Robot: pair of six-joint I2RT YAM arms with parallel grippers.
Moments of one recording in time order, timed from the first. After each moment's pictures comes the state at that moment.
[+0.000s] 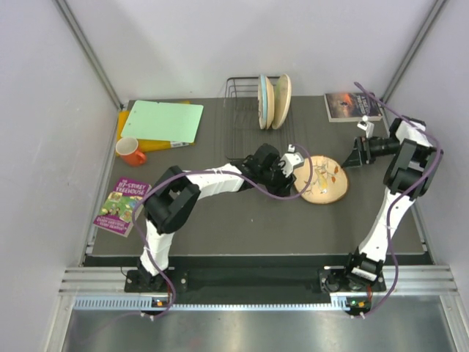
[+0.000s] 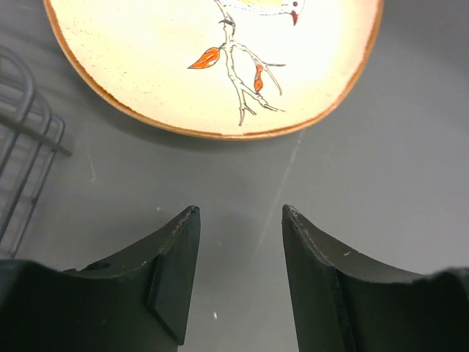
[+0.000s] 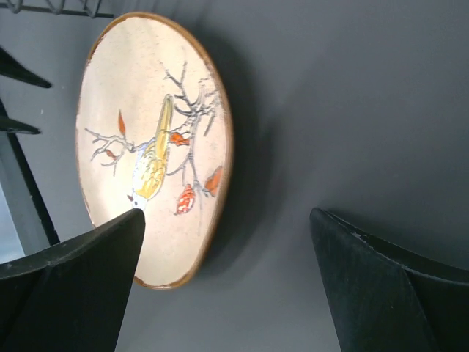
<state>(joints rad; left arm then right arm) -0.85 2.00 1.36 -0.06 0.38 0.10 -0.41 2.37 1.91 -1.34 -0.93 -1.00</state>
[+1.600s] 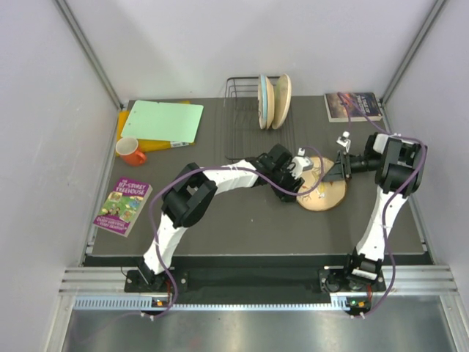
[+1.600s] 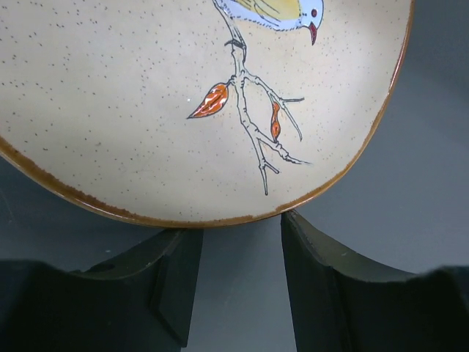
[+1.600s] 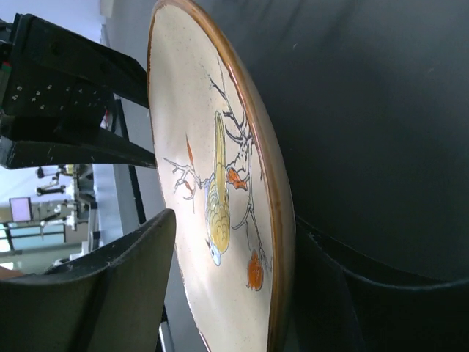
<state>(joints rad) -0.88 2.22 1.60 -0.23 0.43 0.05 -0.30 2.35 1.57 -1.37 -1.13 -1.03</state>
